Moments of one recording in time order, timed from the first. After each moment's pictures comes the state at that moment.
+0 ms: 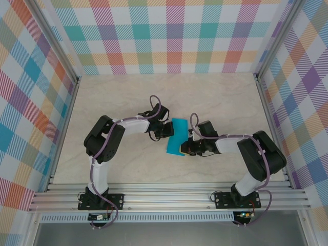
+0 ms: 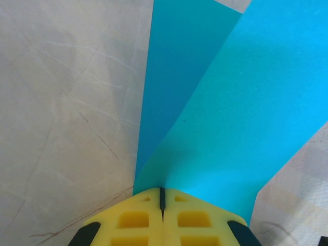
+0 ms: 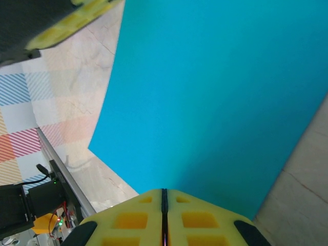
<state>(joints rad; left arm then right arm) -0.63 2.02 1.26 -0.29 0.35 -0.72 0.49 1.62 0.59 0.05 -0.70 0.71</state>
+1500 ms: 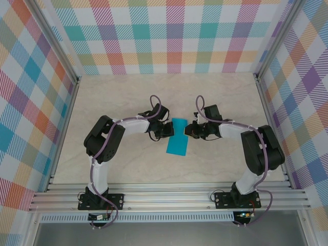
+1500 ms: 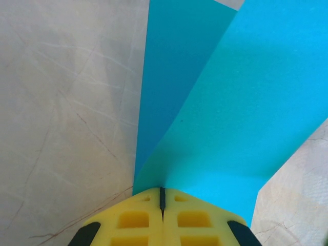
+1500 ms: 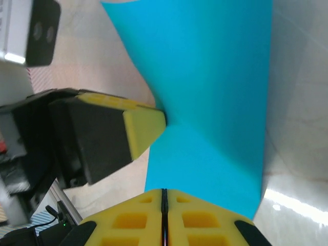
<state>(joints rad) -0.63 2.02 1.26 -0.29 0.35 -0.71 0.35 1.69 0.86 -0.15 -0.68 0.60</state>
